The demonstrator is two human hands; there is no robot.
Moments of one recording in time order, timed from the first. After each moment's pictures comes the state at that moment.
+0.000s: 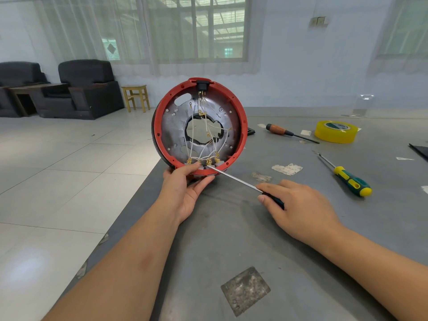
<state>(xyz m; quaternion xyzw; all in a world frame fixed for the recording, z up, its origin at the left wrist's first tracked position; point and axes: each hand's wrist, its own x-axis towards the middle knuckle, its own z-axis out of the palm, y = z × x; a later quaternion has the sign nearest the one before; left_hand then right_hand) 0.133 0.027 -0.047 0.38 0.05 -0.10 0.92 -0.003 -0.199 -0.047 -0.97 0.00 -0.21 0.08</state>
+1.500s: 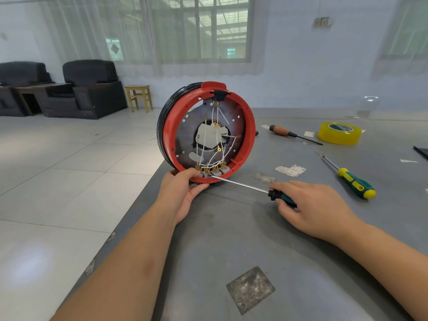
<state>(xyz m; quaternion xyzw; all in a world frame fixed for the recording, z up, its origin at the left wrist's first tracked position) 0.133 0.040 -0.044 0.49 0.05 -0.08 0.87 -0.007 -0.216 -0.029 -0.98 -0.06 -0.17 0.00</state>
